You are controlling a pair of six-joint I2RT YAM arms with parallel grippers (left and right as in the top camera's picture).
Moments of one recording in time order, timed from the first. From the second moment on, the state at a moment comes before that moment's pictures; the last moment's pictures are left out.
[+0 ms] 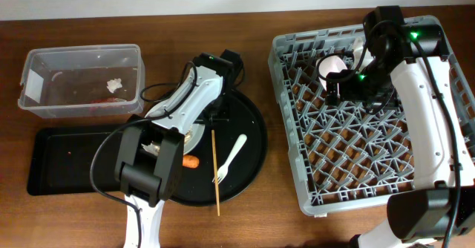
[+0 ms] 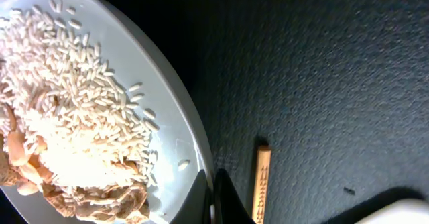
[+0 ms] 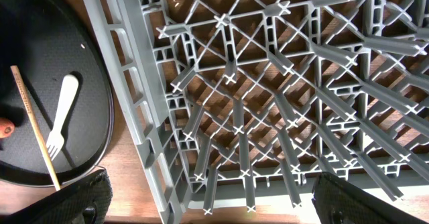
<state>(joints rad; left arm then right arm) -0.46 2.19 1.77 -1.28 -0.21 -0.52 0.03 1.75 1.85 -1.57 -0.10 0.11</state>
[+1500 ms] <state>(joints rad) -0.16 2.01 1.83 -1.53 -0.18 -0.44 0.03 1.75 1.85 -1.57 -0.10 0.11</state>
